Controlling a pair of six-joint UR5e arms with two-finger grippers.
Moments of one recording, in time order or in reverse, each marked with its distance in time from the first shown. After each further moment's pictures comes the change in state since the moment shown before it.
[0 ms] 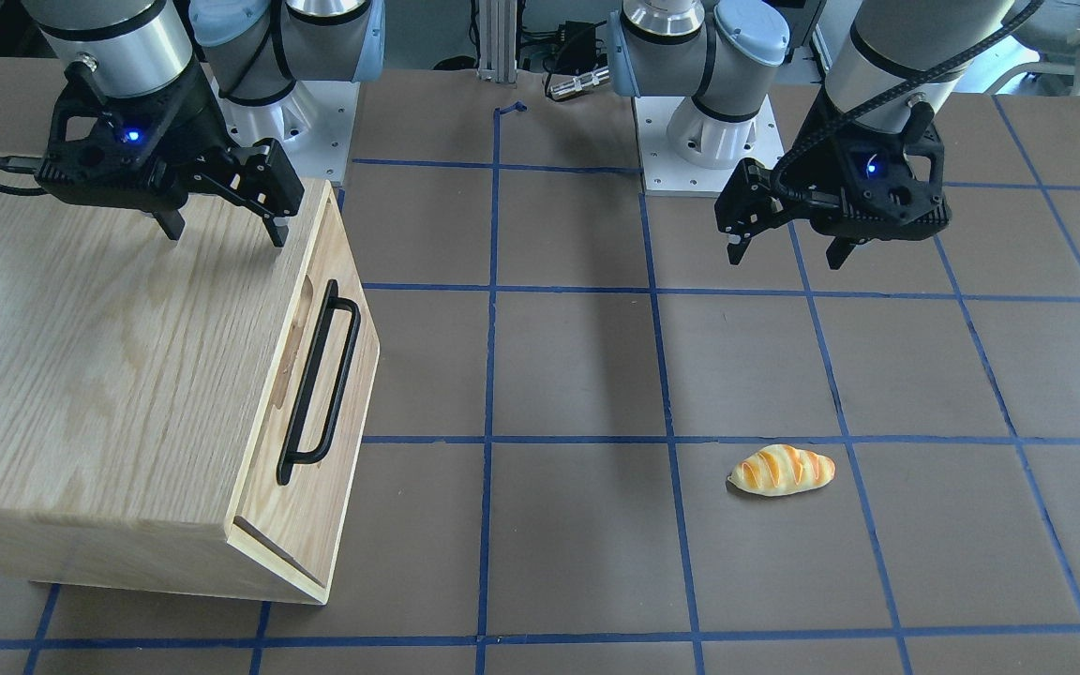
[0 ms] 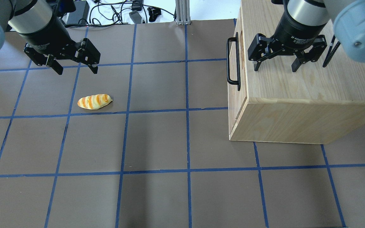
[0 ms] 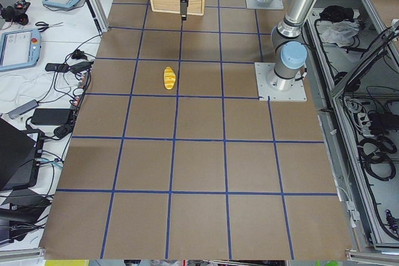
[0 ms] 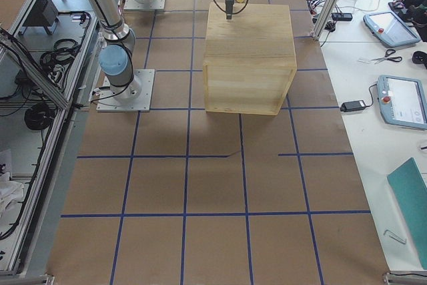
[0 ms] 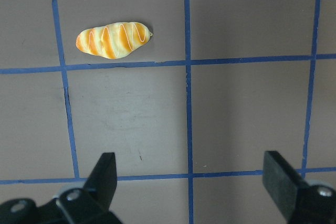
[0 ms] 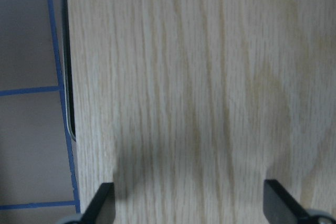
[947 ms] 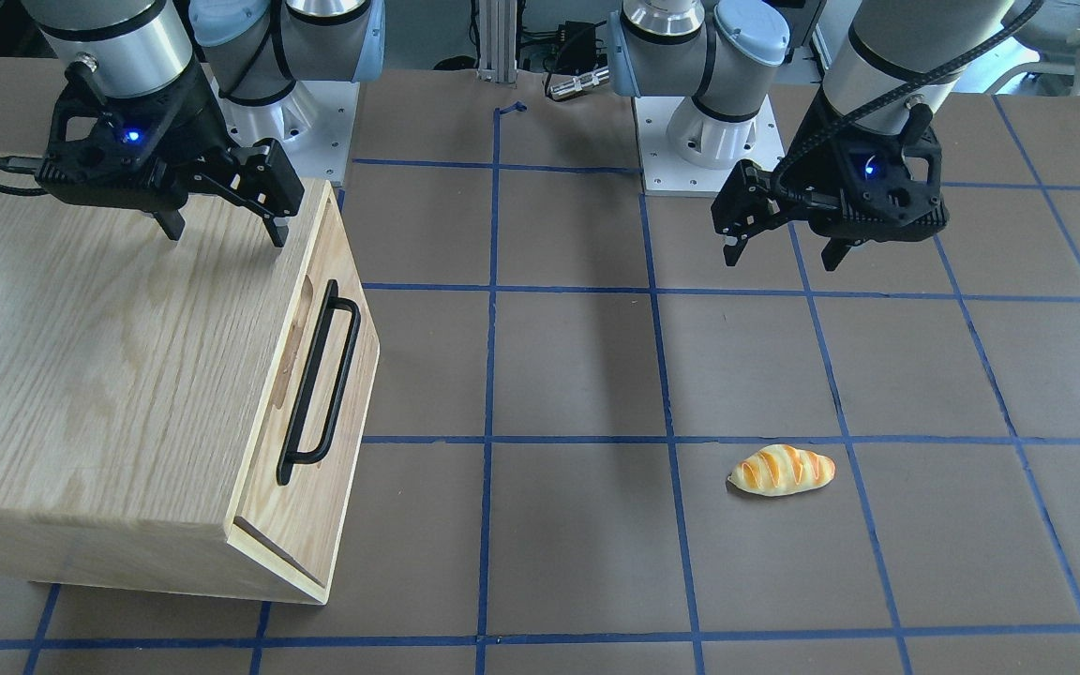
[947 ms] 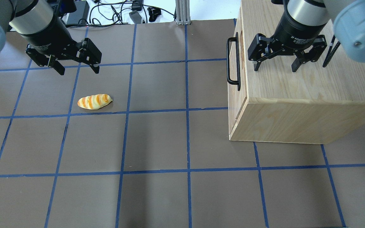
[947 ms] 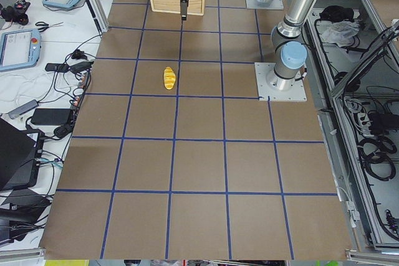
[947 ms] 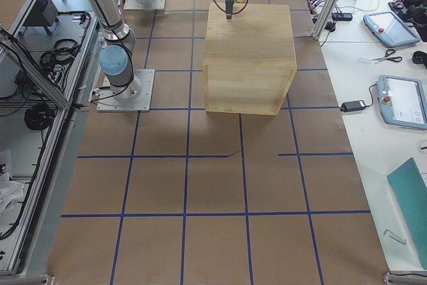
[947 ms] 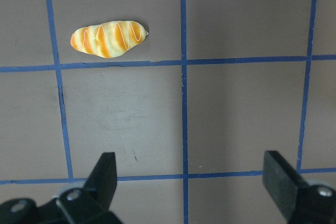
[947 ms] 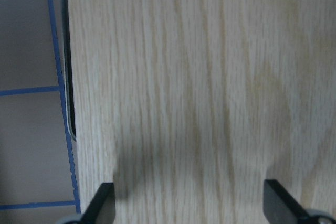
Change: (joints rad) left arm 0.001 0.001 -0.002 0.010 -0.012 -0.013; right arm 0.000 0.000 0.000 0.000 0.000 0.000
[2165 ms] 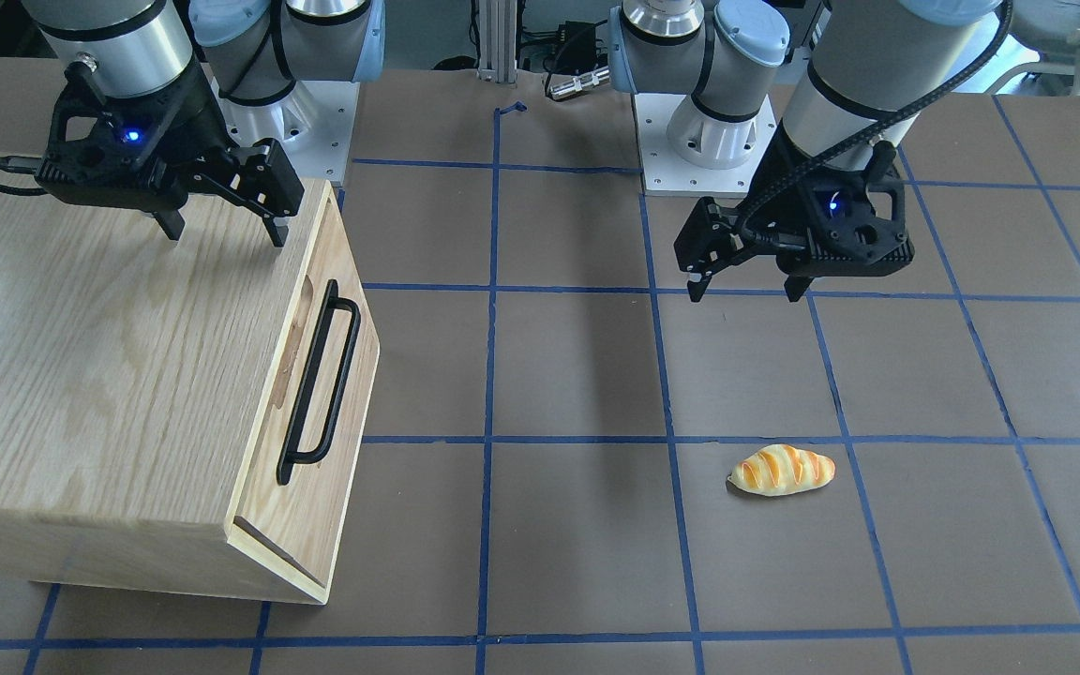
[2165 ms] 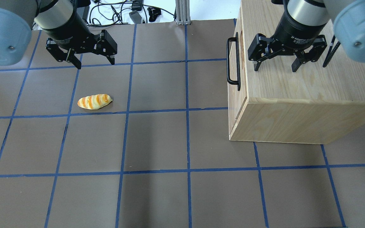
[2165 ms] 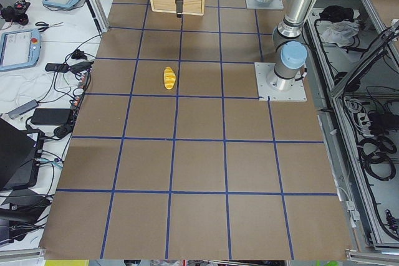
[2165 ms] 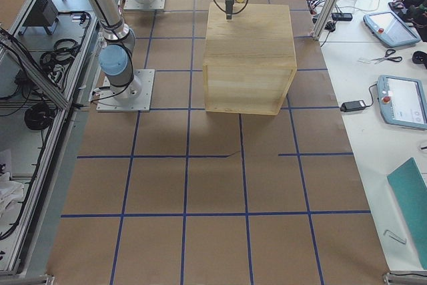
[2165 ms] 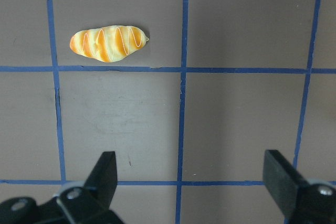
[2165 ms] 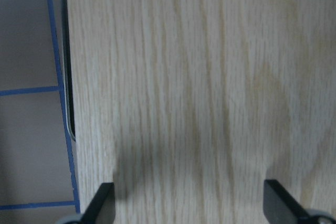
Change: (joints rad) left arm -0.065 -0.073 0.026 0.089 -0.053 -0.135; right arm 0.000 0.000 0.000 0.000 -0.001 0.000
